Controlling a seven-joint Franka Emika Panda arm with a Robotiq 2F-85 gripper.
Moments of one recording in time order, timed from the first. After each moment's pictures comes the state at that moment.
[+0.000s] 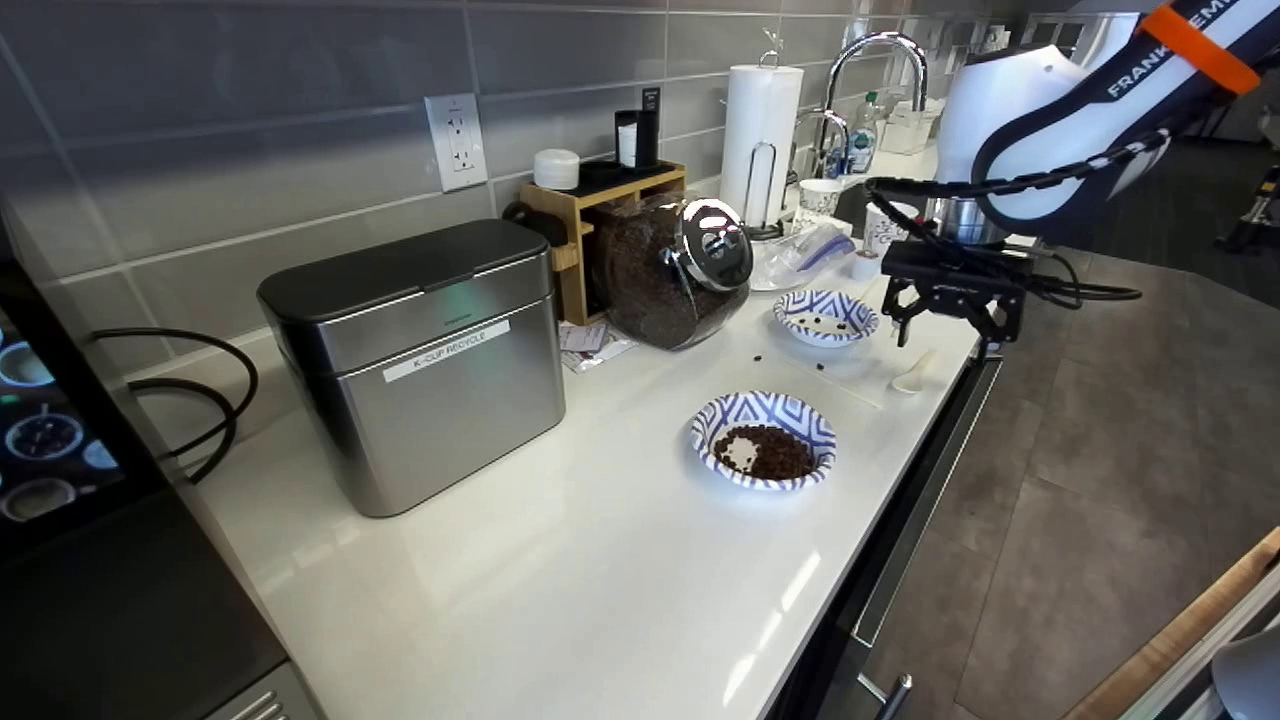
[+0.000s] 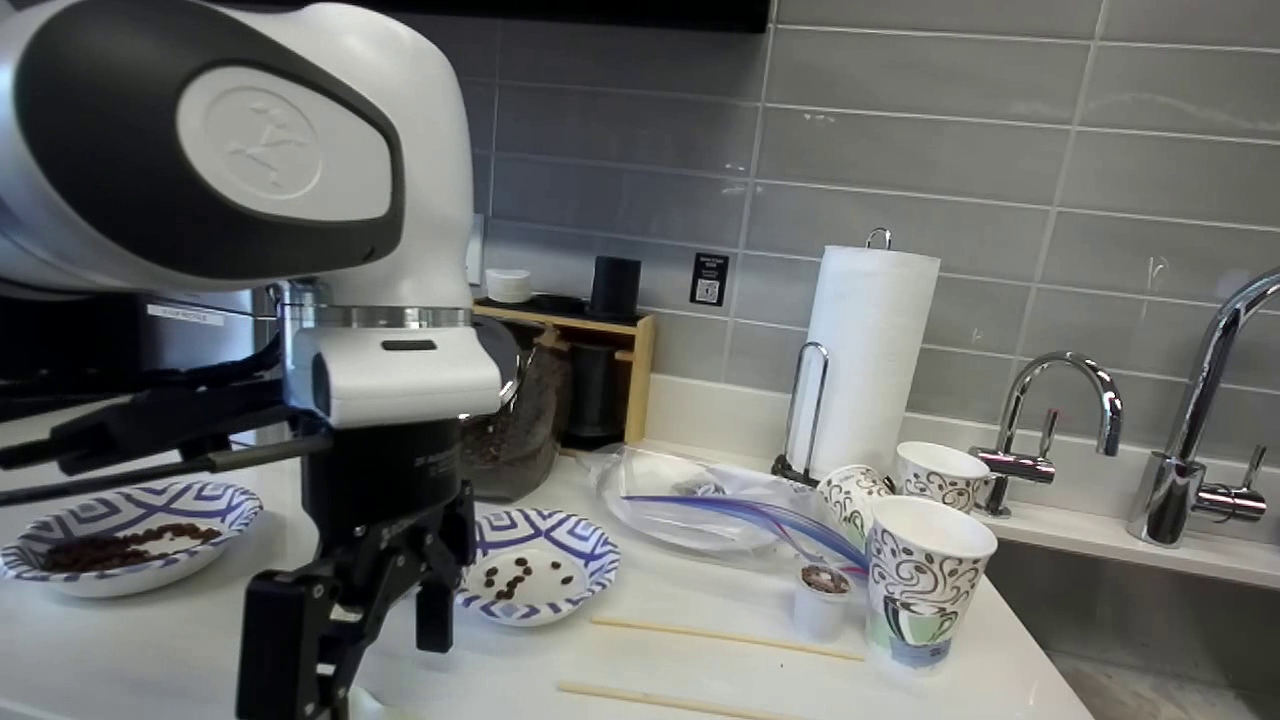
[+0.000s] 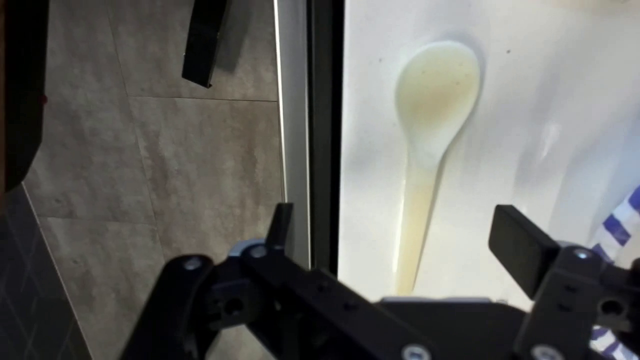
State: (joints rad) arm -0.04 -0.07 0.00 -2.62 -0.26 2.51 1.32
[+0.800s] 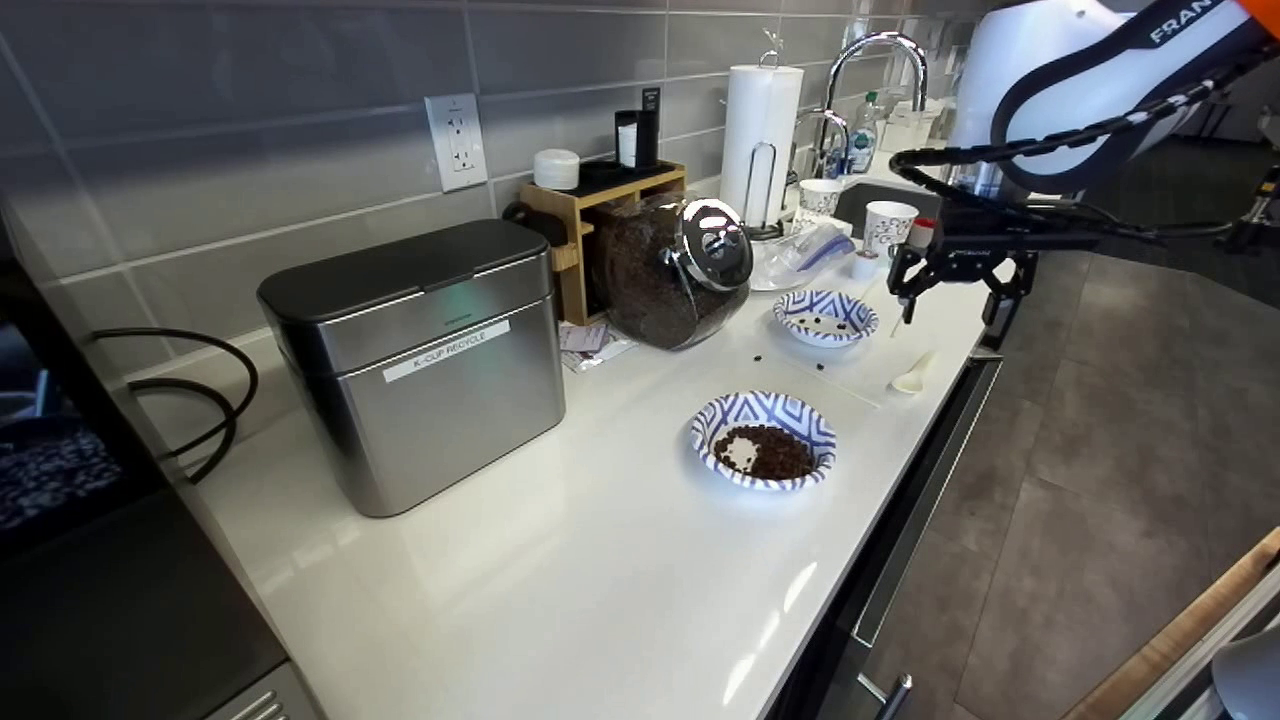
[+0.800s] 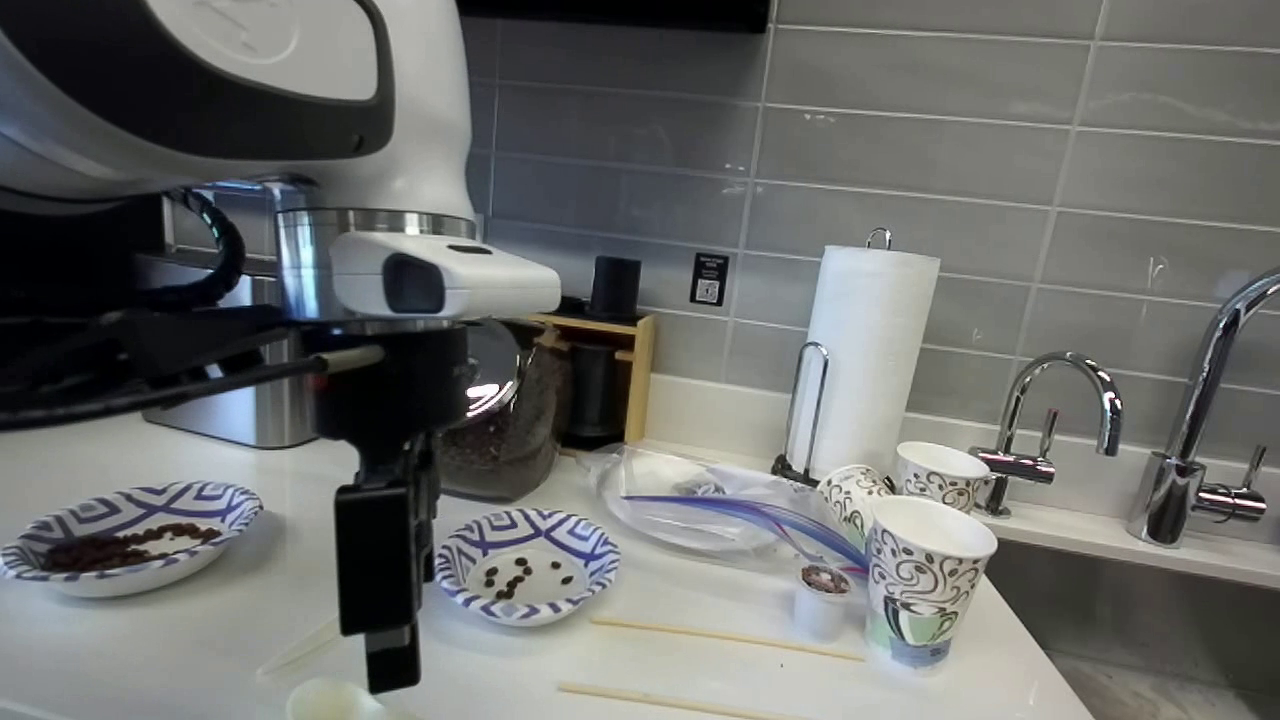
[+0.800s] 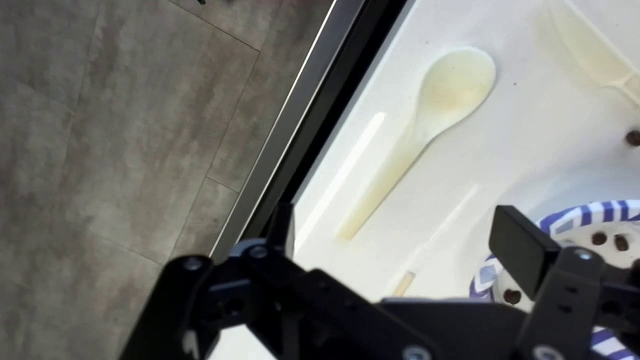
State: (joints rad) arm -0.04 -0.18 0.00 -2.62 -0.25 2.46 0.81
